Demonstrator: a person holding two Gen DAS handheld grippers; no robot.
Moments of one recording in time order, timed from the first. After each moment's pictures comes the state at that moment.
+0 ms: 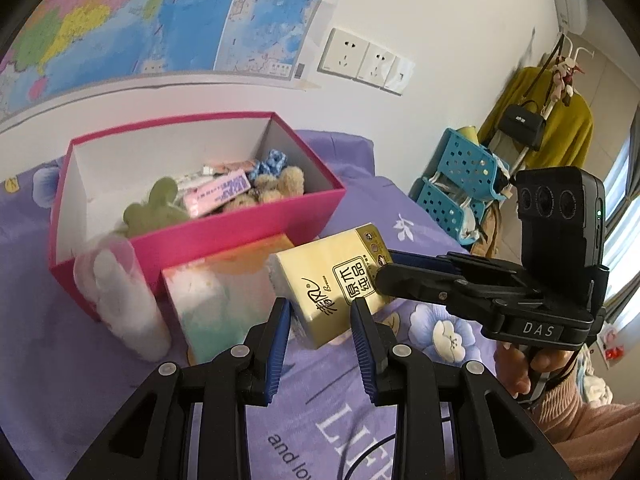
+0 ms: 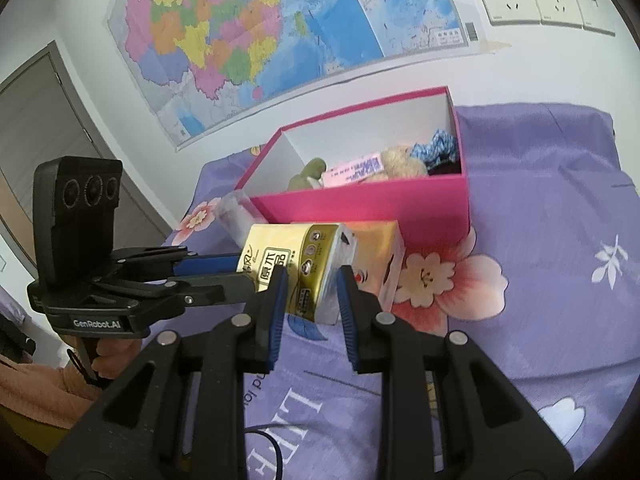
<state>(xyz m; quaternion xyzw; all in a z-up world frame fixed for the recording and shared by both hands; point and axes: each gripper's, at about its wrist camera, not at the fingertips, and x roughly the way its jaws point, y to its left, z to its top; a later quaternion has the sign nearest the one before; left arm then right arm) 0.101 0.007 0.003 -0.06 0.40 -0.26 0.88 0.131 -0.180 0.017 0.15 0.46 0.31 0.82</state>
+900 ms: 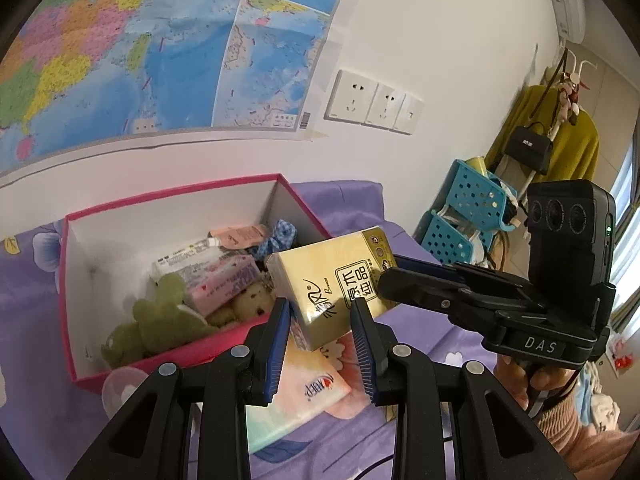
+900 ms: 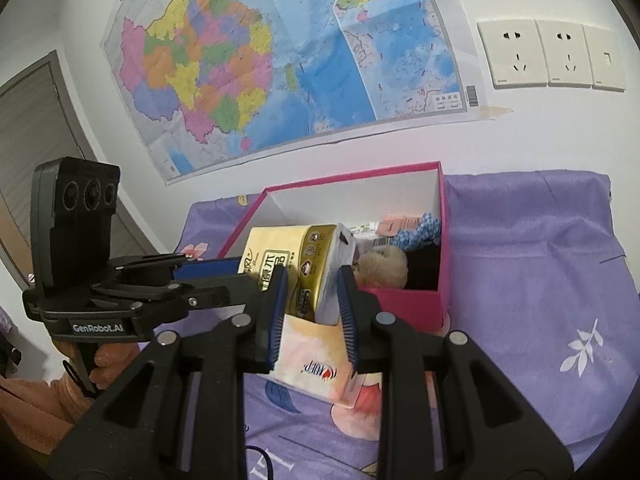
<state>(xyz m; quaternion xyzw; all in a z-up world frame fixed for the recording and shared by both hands) 0.157 0.004 0.042 -0.06 0.36 -0.25 0.90 0.189 -0.185 0.043 0.14 0.42 0.30 0.85</state>
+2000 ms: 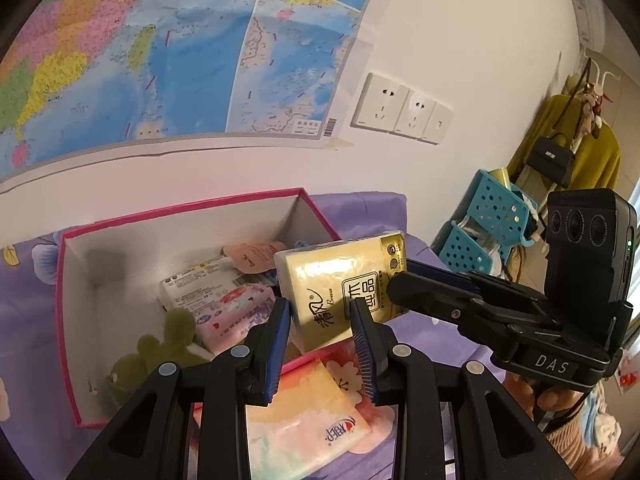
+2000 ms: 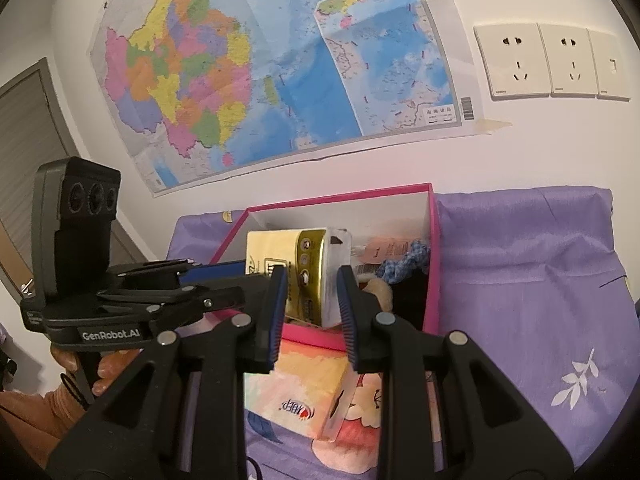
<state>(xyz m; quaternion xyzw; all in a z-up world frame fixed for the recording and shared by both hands) 0.197 0.000 0.039 -0.07 0.37 -0.22 0.90 0.226 -0.184 0.034 0.14 0.42 0.28 0.85</state>
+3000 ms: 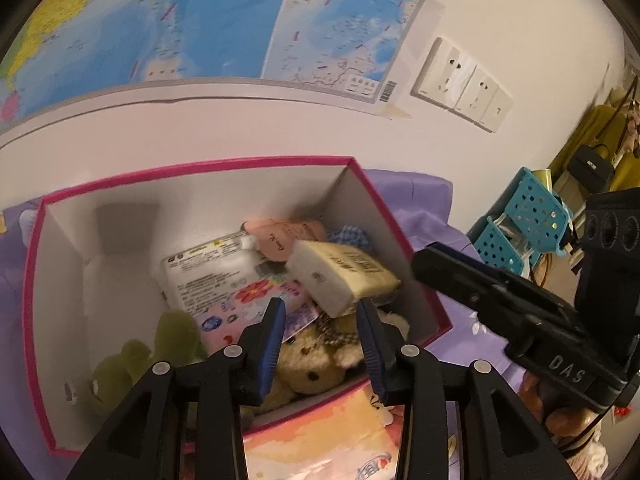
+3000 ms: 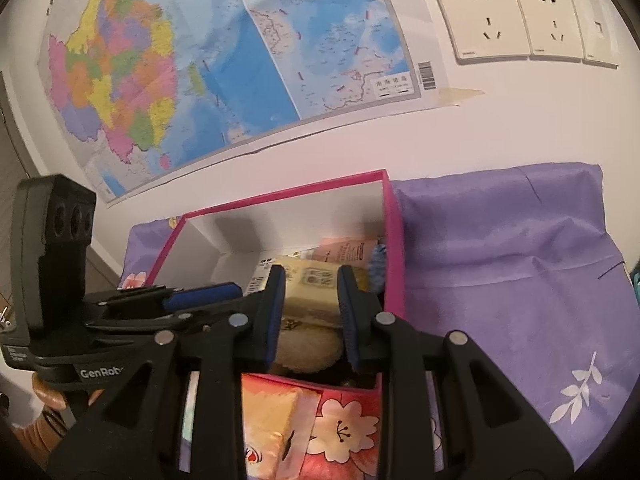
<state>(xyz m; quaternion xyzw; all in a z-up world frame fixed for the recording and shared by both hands) 0.235 0.000 -0.002 -0.09 0.43 -0.17 0.88 0.263 -0.187 -0.007 0.14 0.44 0.22 0.86</state>
